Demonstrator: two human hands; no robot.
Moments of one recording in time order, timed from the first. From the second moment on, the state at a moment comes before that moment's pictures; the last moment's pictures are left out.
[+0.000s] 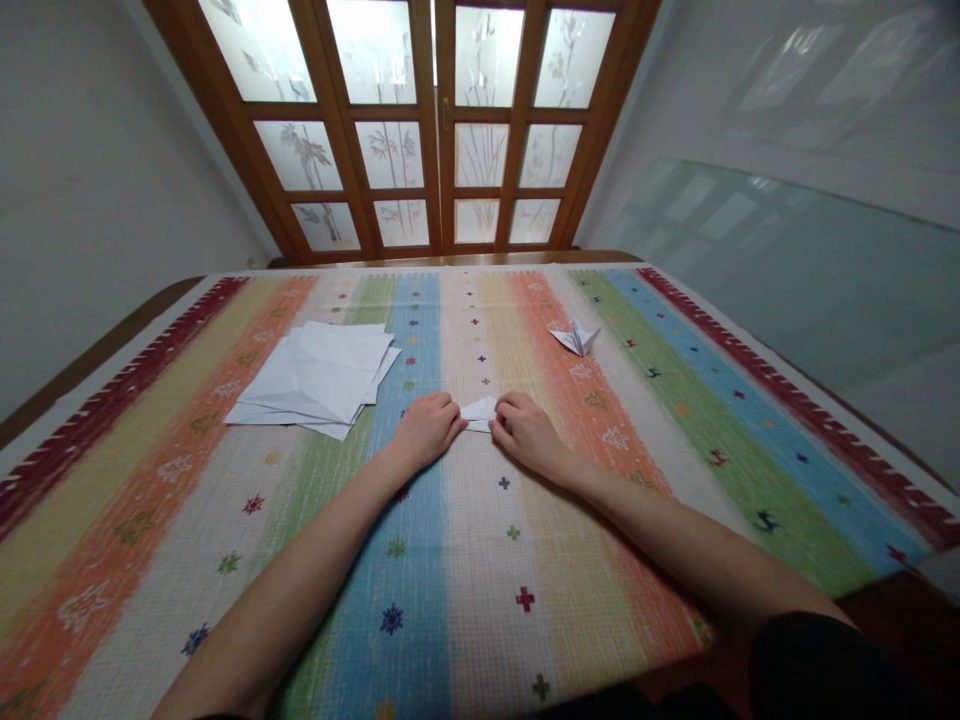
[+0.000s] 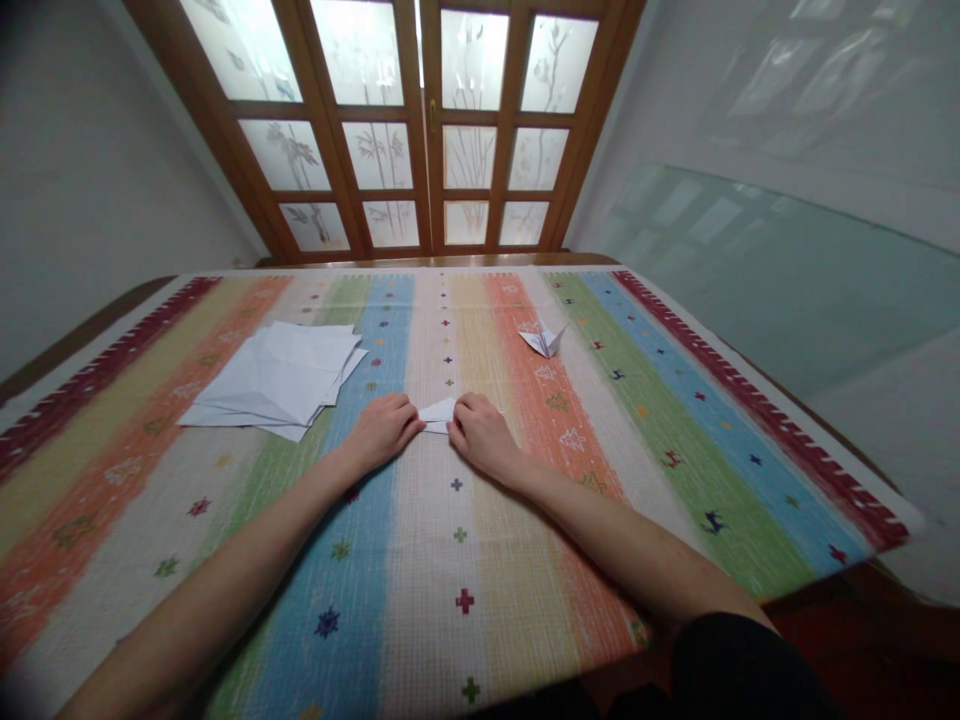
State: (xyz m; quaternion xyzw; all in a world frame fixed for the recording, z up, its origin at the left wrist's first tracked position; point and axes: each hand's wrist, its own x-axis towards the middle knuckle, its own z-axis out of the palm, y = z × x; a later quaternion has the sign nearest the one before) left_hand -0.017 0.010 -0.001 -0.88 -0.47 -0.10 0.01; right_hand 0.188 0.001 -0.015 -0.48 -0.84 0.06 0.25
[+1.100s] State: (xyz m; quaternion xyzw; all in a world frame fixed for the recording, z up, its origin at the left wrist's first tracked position) left_hand 0.011 -0.031 -0.008 -0.90 -0.44 -0.02 -0.06; right_hand 0.206 0.019 -0.013 -0.51 -0.81 0.16 0.23
